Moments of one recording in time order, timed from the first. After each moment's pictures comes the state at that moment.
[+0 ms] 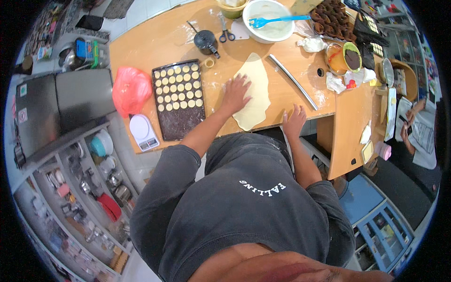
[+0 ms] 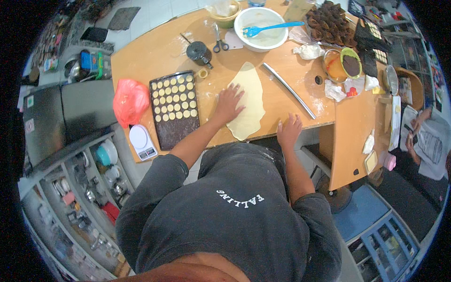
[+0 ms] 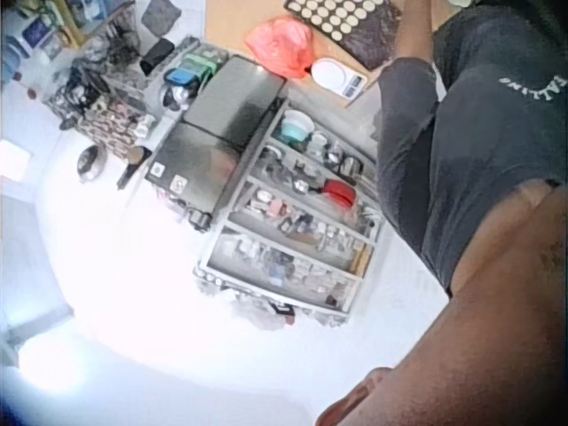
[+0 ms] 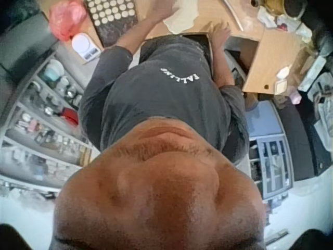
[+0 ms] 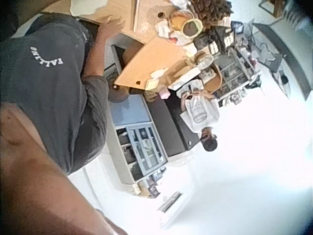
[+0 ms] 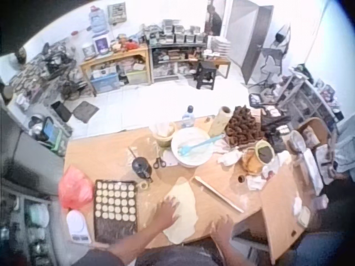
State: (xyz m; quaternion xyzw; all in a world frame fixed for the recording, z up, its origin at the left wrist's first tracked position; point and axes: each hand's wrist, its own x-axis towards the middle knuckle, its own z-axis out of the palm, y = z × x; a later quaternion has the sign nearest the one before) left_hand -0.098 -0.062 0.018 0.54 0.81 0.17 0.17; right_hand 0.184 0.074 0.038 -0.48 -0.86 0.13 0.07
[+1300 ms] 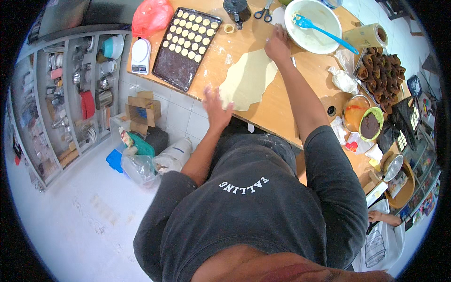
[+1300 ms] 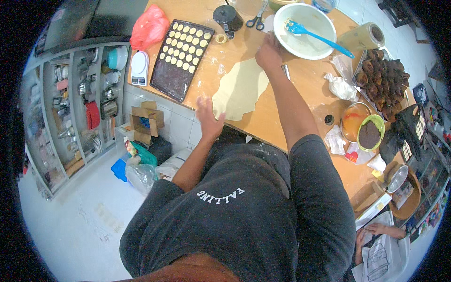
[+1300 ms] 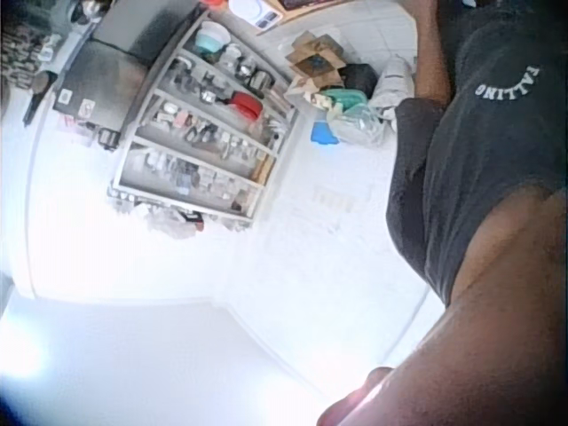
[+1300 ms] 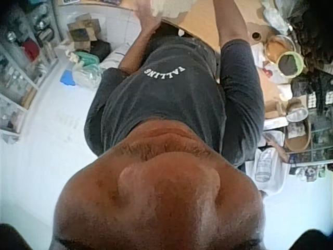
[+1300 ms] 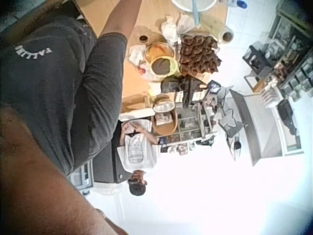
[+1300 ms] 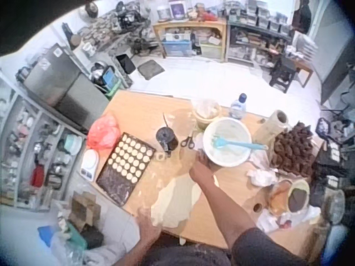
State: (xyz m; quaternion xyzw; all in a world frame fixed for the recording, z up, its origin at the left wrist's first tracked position) left_hand 0.092 -0.077 0.053 0.05 0.98 0.17 0.10; right_hand -0.133 0.202 -0.008 -0.07 -0.97 0.23 -0.04
